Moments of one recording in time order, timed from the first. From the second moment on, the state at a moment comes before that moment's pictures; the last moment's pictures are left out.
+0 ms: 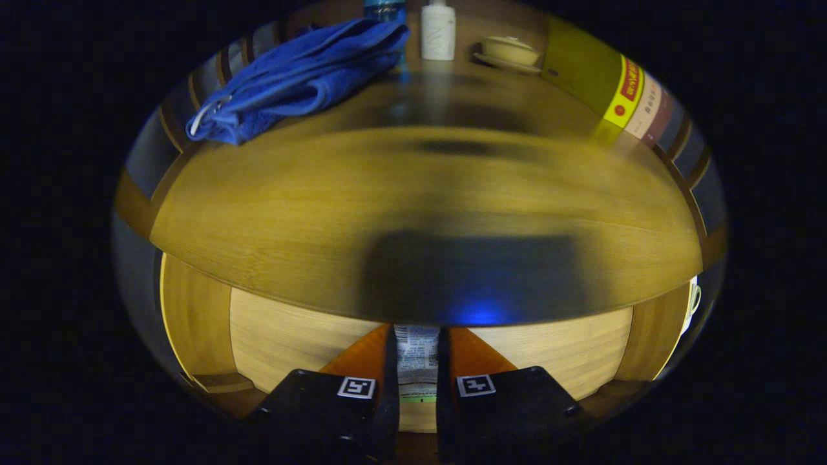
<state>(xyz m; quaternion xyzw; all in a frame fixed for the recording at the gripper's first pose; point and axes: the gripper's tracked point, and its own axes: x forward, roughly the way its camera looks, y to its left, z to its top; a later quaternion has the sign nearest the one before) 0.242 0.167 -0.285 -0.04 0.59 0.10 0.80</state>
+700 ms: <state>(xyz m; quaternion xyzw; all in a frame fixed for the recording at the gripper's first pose) 0.206 0.155 -0.167 -0.03 0.46 0.18 0.87</state>
